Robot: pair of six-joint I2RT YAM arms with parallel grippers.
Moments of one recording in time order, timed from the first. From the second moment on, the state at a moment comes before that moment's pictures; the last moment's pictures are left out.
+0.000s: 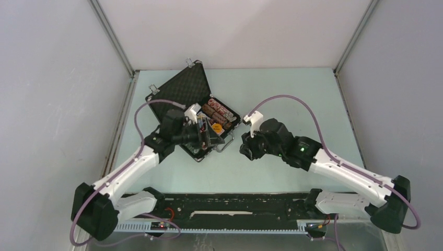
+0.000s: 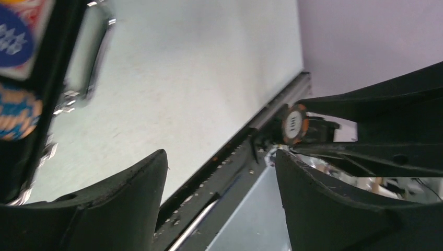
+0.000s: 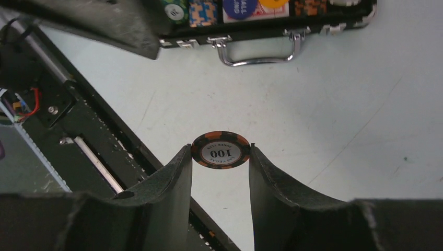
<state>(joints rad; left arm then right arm) -0.49 1.04 0.70 -0.24 0.51 -0.75 0.93 1.10 0.95 -0.50 0.02 0.24</state>
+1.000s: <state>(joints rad) -0.73 1.33 1.03 -0.34 0.67 -0.67 1.00 1.03 0.95 -0.50 0.03 0.08</state>
